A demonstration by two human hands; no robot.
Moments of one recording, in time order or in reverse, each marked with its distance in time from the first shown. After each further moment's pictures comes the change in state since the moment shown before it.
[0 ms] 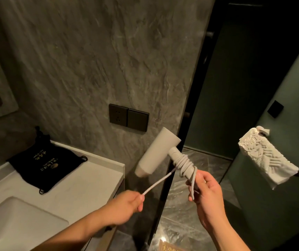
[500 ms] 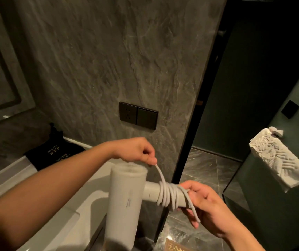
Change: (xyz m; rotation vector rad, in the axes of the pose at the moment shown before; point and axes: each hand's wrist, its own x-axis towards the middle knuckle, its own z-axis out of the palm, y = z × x) left_hand 0.062 0.074 -0.126 0.235 -0.248 0.192; right_hand -0.026 -0.019 0.000 0.065 -0.840 0.139
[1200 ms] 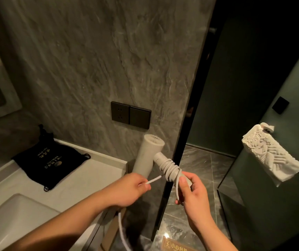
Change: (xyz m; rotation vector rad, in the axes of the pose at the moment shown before) left_hand -0.033 0.005 0.103 -0.201 0.200 -0.242; right_hand 0.033 0.043 0.005 -0.276 0.797 -0.116
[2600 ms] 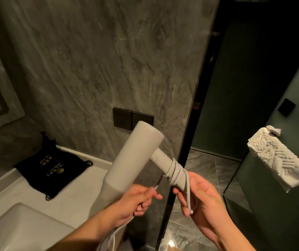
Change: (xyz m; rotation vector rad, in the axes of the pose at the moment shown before) left_hand 0.019 -0.040 0.033 -0.942 -0.077 -0.011; right_hand 0.005 -0.040 -0.008 0.510 -0.414 0.145
